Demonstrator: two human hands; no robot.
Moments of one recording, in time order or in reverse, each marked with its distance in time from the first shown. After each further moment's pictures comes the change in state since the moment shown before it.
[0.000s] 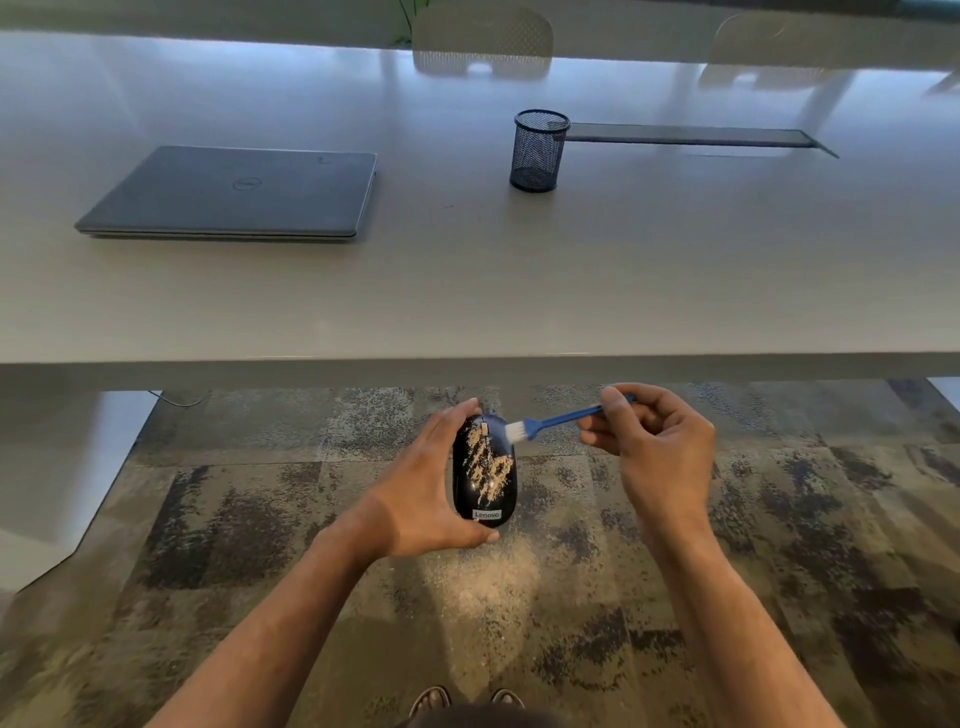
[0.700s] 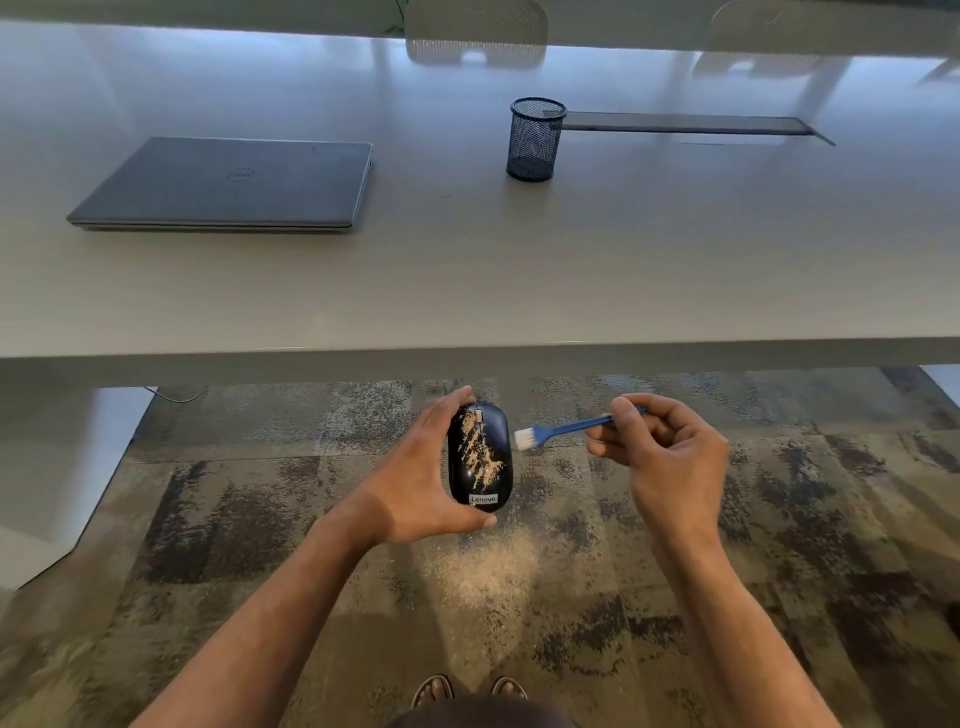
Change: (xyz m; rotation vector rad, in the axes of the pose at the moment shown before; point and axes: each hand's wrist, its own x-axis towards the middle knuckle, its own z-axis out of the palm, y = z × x) left_hand -0.002 -0.001 -0.003 -0.030 0.016 -0.002; right_hand -0.018 0.006 -0.012 0.011 0.025 -0.016
